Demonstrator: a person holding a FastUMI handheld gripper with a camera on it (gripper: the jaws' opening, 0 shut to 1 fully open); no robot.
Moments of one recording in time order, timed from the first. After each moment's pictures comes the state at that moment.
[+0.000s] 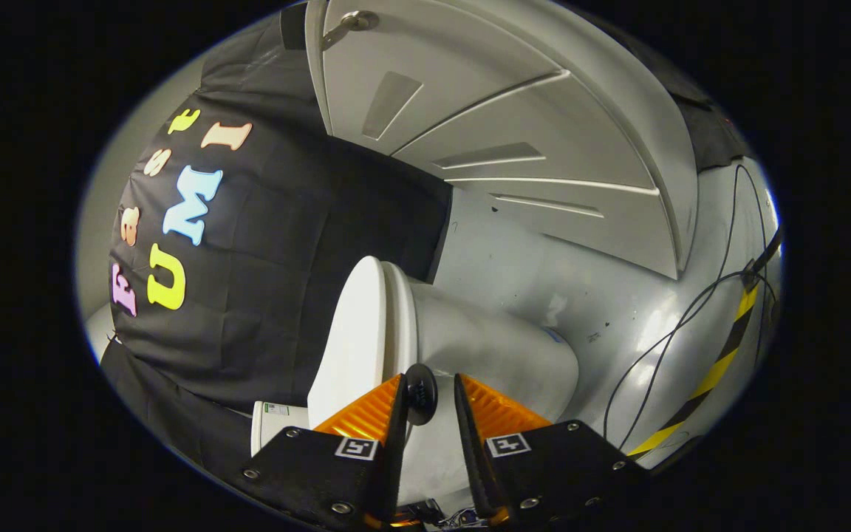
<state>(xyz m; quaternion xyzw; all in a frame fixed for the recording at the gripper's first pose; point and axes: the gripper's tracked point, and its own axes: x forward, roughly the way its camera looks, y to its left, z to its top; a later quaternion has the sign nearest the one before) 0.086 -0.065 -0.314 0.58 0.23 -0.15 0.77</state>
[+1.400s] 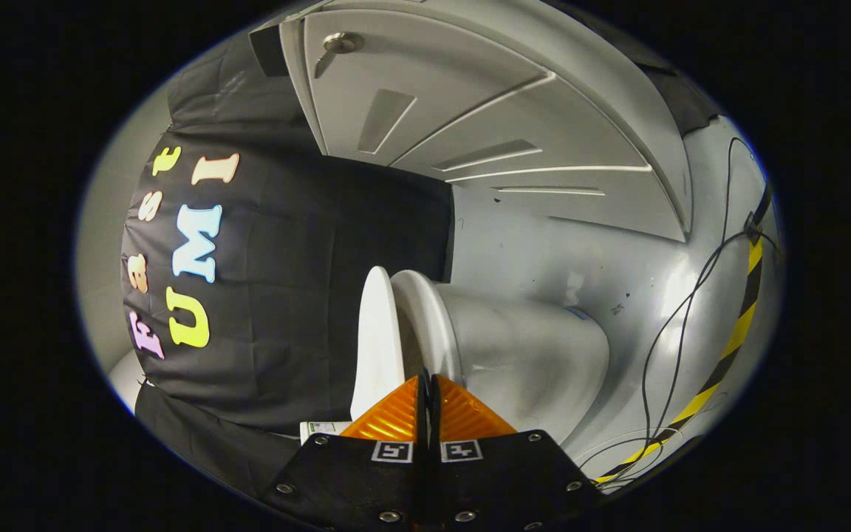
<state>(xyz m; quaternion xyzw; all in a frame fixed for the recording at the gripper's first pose) 0.093 -0.069 -0.283 0.64 0.19 -0.16 0.72</state>
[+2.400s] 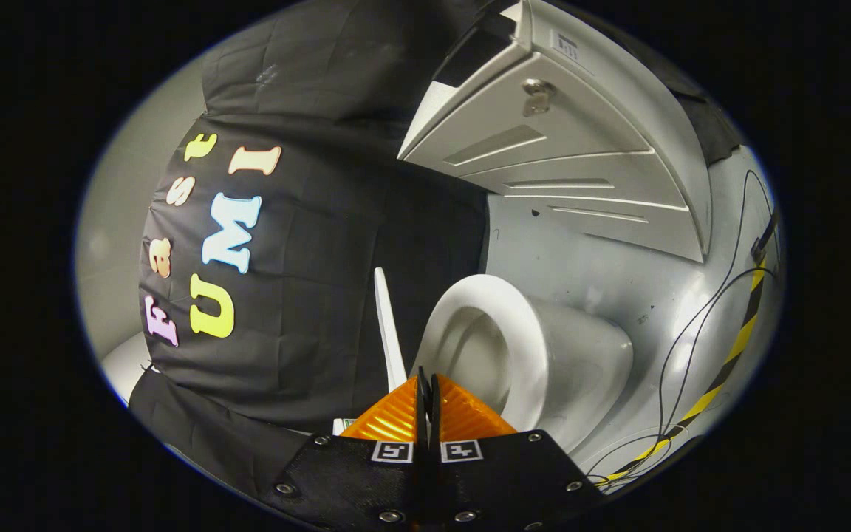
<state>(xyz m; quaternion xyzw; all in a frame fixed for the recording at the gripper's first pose) 0.104 -0.053 -0.189 0.62 0.17 -0.13 0.75</state>
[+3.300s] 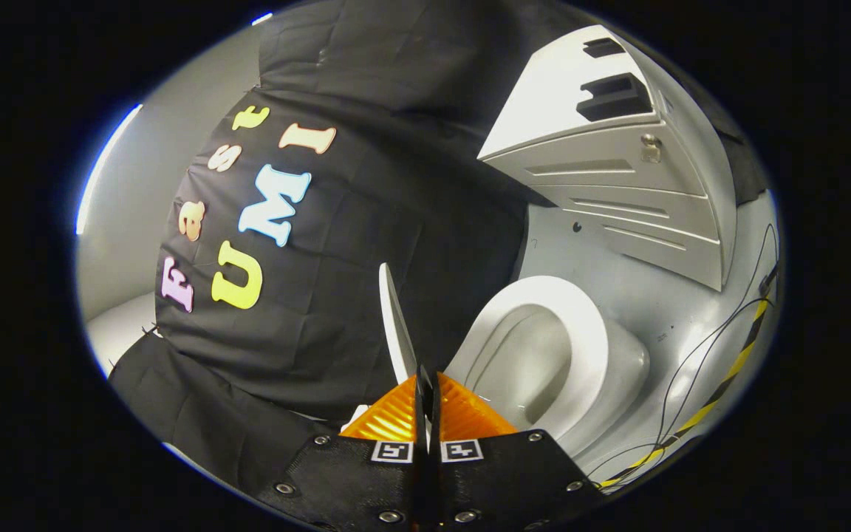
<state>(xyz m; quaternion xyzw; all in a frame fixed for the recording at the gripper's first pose) 0.118 -0.012 -0.100 0.57 0.16 -0.09 0.80</state>
